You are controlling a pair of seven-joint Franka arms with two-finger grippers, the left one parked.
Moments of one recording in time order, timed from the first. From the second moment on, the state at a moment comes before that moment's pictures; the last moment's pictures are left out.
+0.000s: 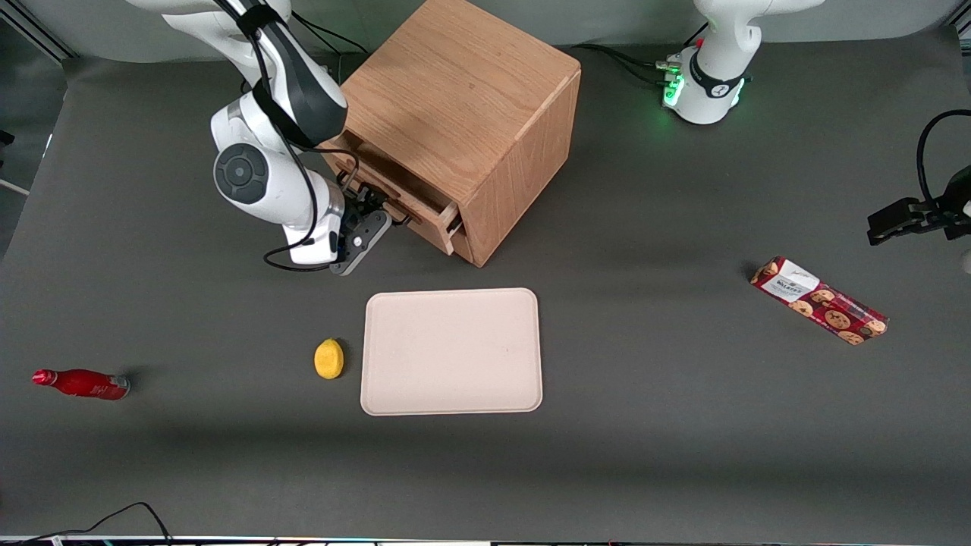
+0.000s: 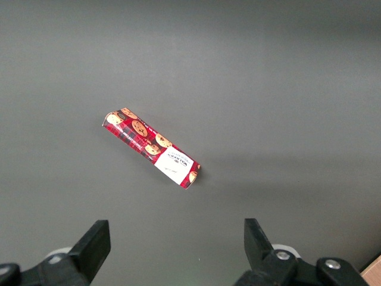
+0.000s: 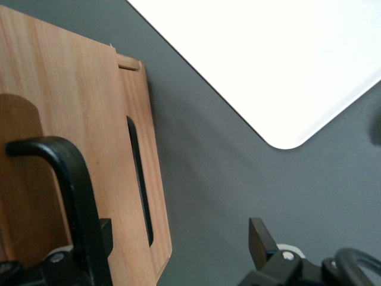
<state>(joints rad) -0.04 0.15 0.51 -2.02 0.17 2.01 -0.39</state>
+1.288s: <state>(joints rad) -0.04 0.20 0.31 -1.94 0.06 2.05 -0.41</state>
